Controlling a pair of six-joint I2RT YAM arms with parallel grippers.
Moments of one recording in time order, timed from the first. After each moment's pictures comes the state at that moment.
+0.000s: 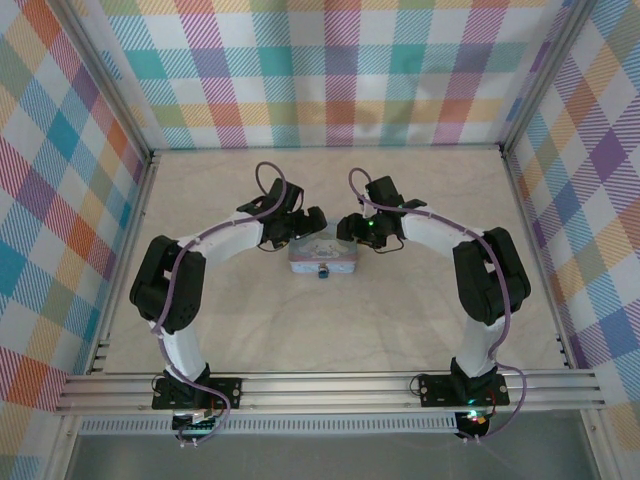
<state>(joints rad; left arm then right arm) -0.51 1.81 1.26 -0.39 0.07 -0.79 0.46 1.83 1.25 -0.44 -0.37 0.57</state>
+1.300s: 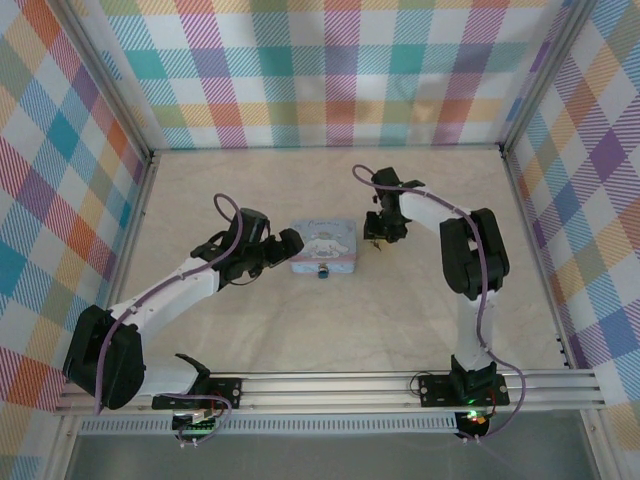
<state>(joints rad) -0.51 1.31 0.86 -0.38 0.10 -0.90 0.38 2.07 1.51 -0.77 -0.11 0.38</state>
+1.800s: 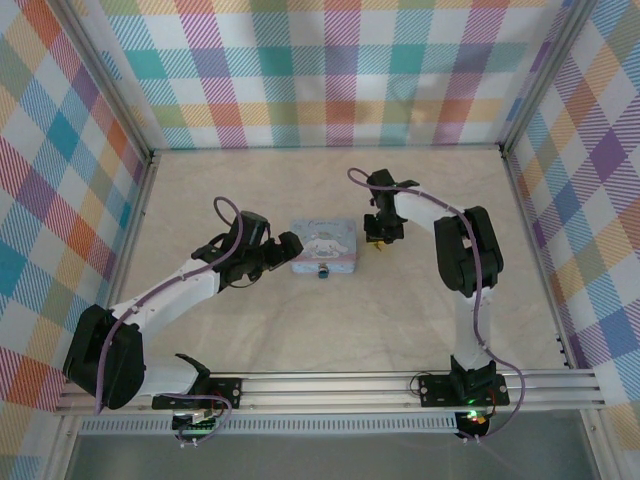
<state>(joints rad) -0.51 1.31 0.84 -0.38 0.10 -0.91 0.39 2.11 1.54 -0.81 -0.07 0.36</state>
